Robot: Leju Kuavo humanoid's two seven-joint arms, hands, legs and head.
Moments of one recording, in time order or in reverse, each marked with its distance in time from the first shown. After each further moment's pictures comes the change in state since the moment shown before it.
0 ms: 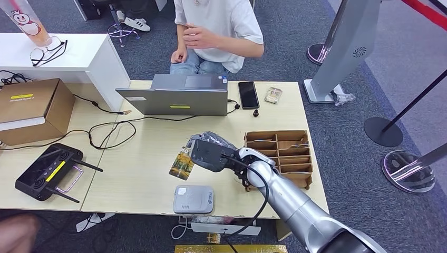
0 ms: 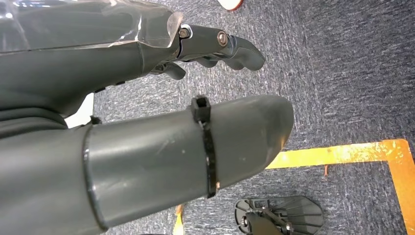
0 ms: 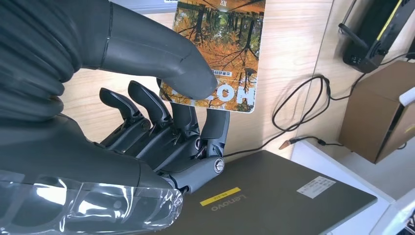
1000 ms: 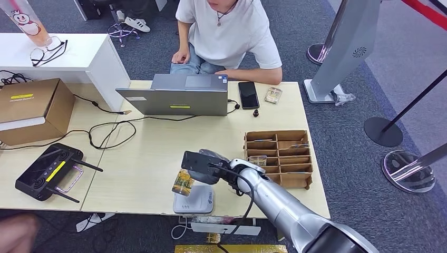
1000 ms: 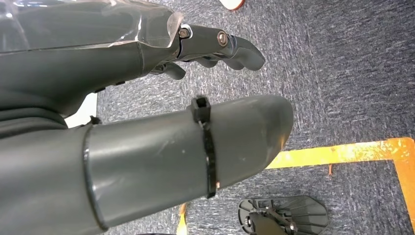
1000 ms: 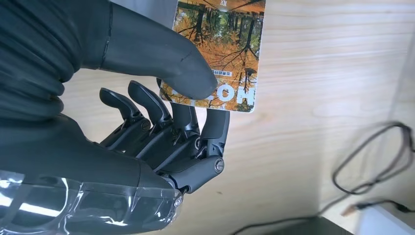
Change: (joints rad) left arm -0.002 -0.002 0.000 0.000 -0.013 -0.005 0.020; right arm -0.046 0.078 0.047 0.279 0.014 0.023 0.028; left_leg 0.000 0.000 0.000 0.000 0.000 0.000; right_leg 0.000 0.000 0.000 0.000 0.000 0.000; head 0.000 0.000
